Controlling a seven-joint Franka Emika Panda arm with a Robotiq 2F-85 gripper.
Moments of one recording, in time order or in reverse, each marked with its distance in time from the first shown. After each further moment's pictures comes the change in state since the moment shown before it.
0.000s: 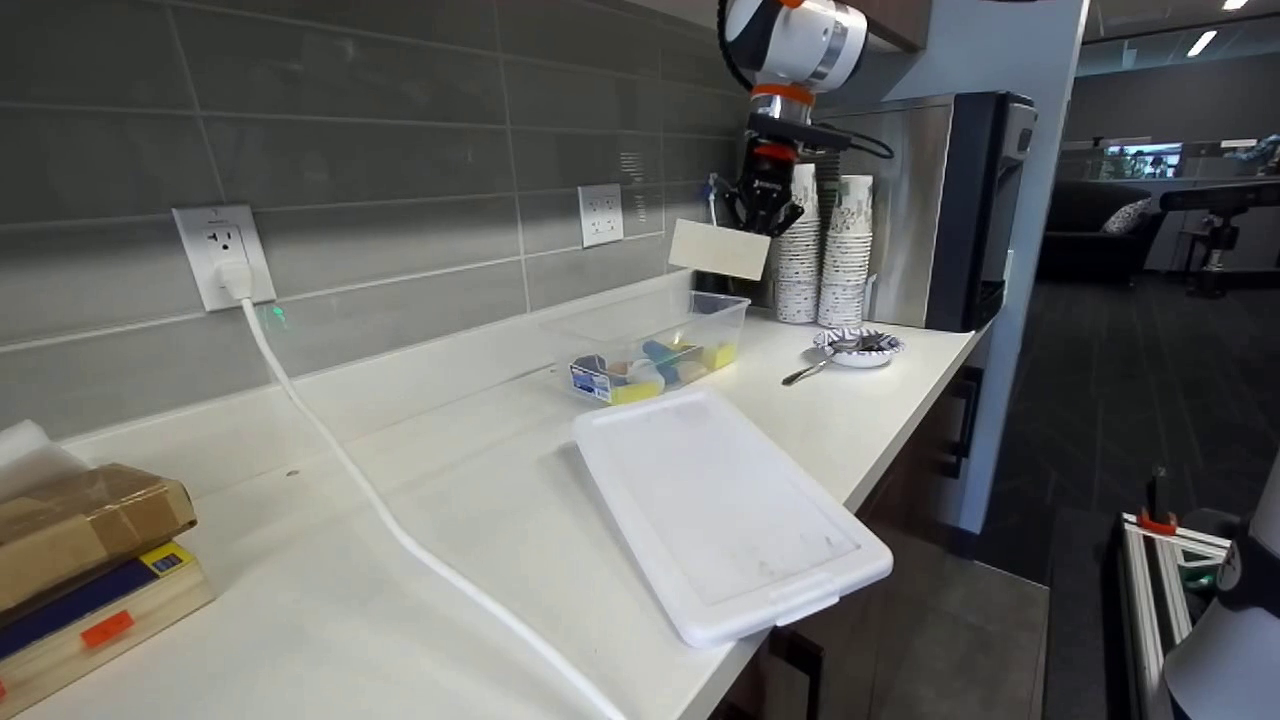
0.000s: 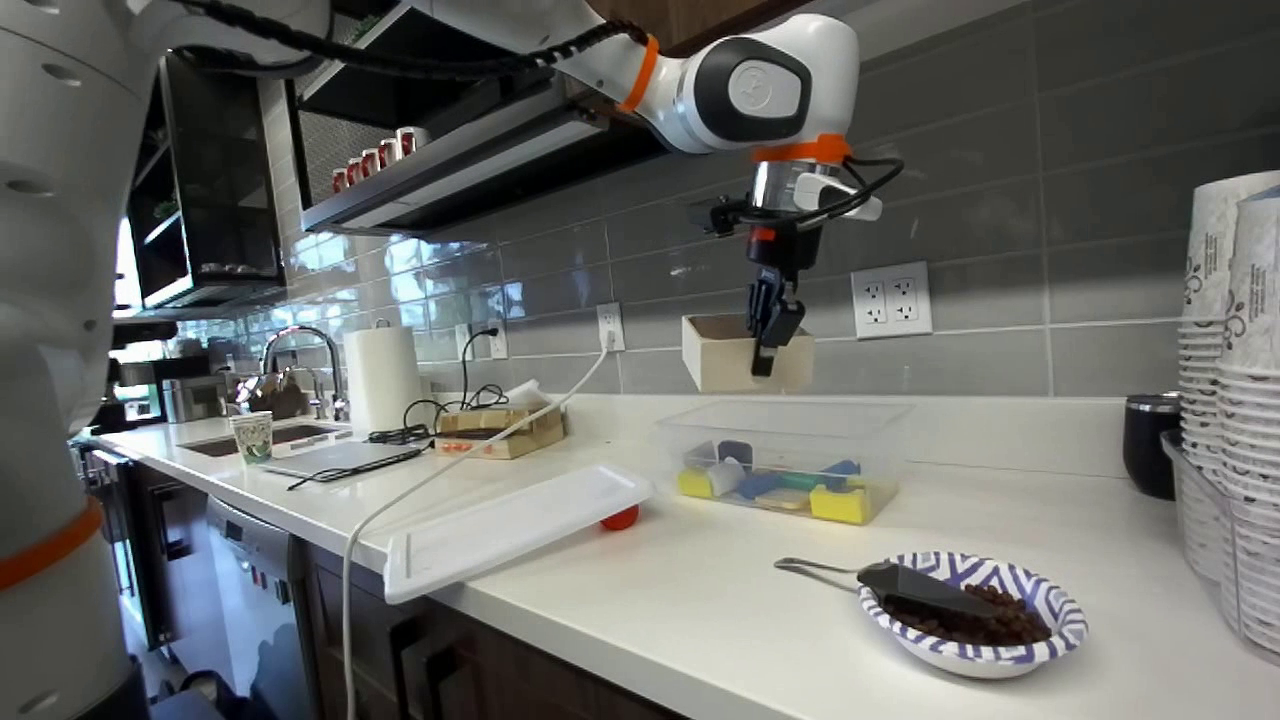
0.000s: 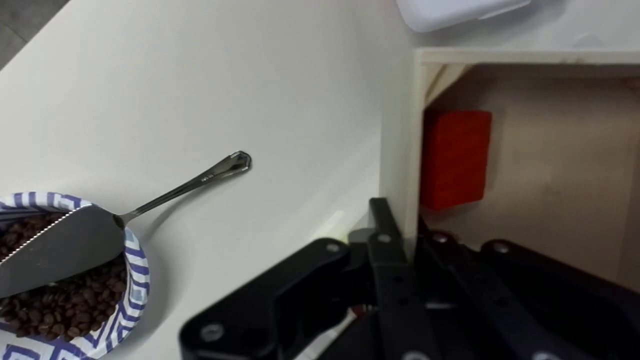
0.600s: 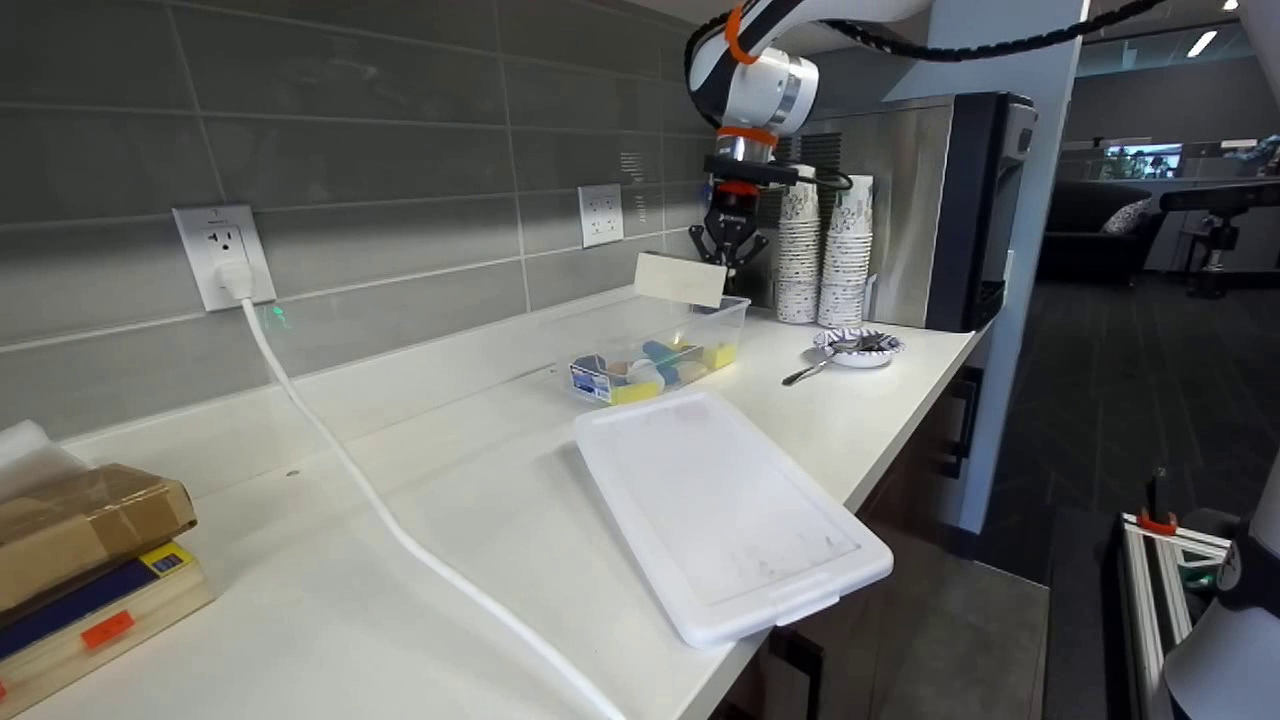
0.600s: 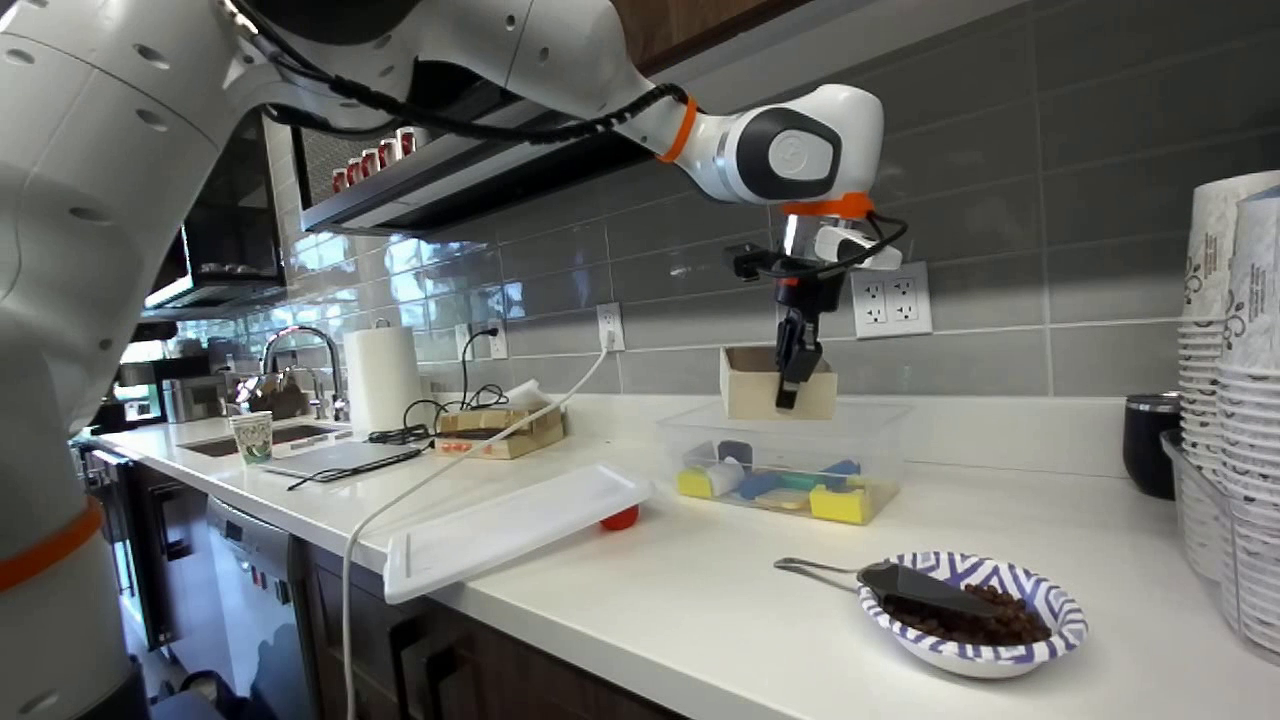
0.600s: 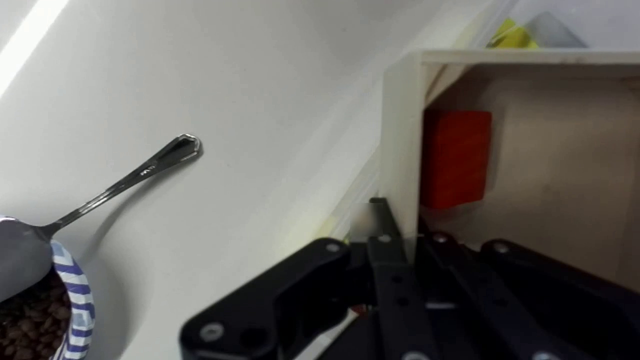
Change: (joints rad) arm -0.001 0.216 0.020 0.194 0.045 0.004 0.165
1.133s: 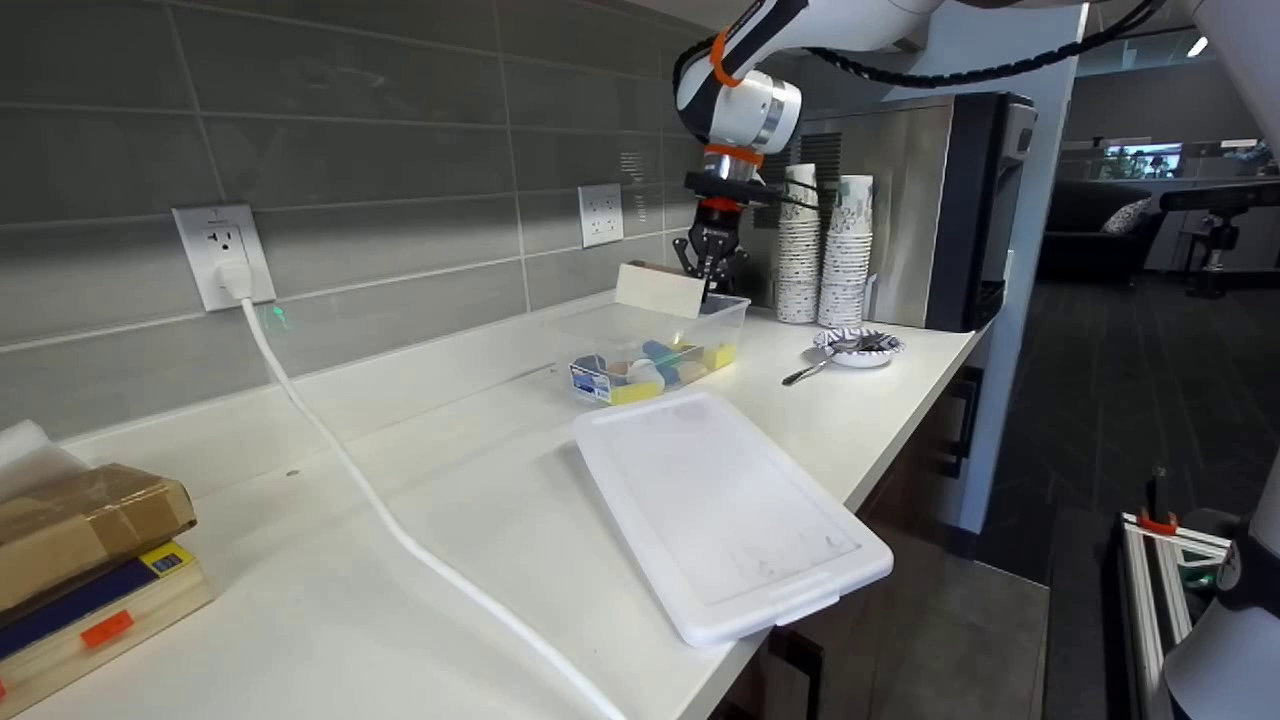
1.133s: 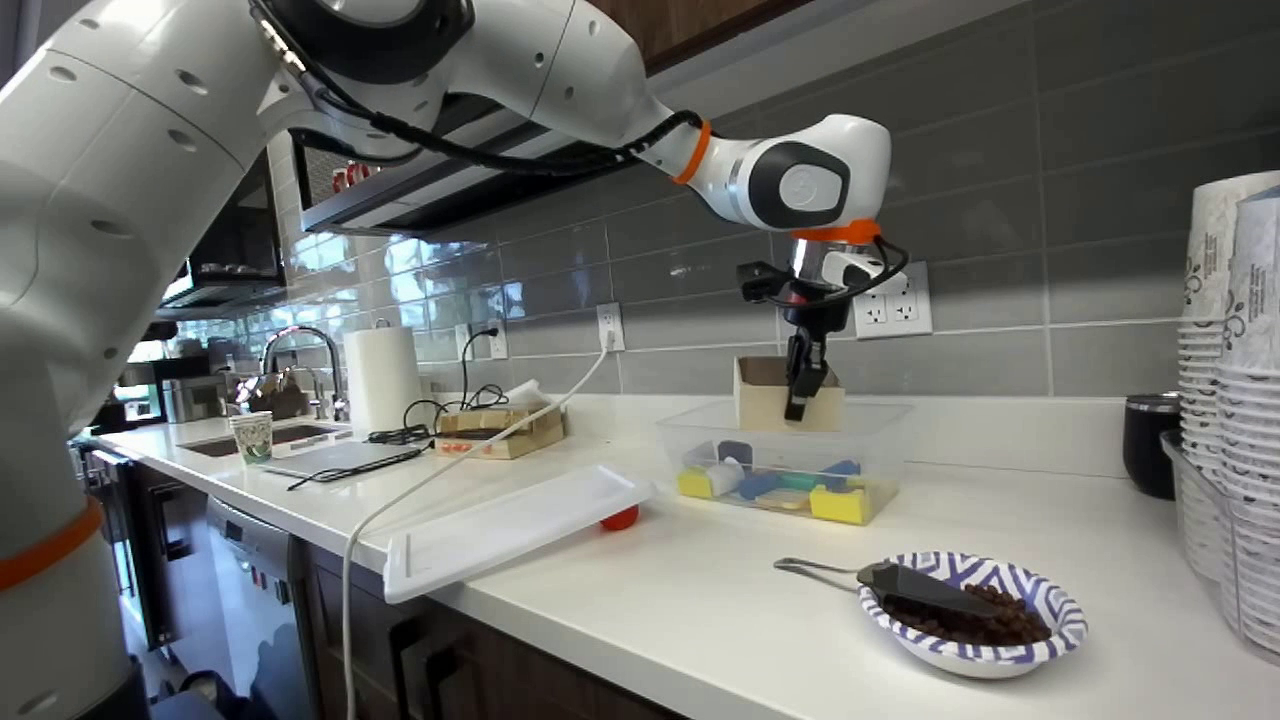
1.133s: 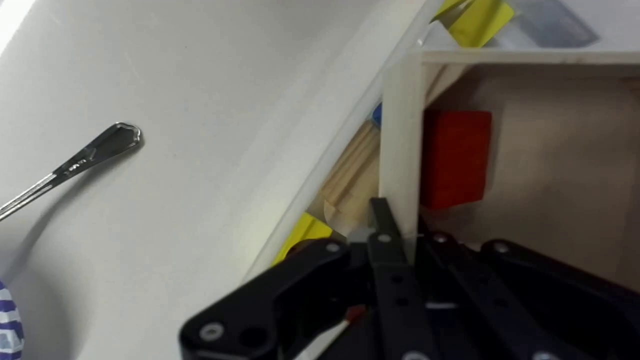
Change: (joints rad) arm -0.008 0.088 0.021 0.075 0.050 0.039 0.041
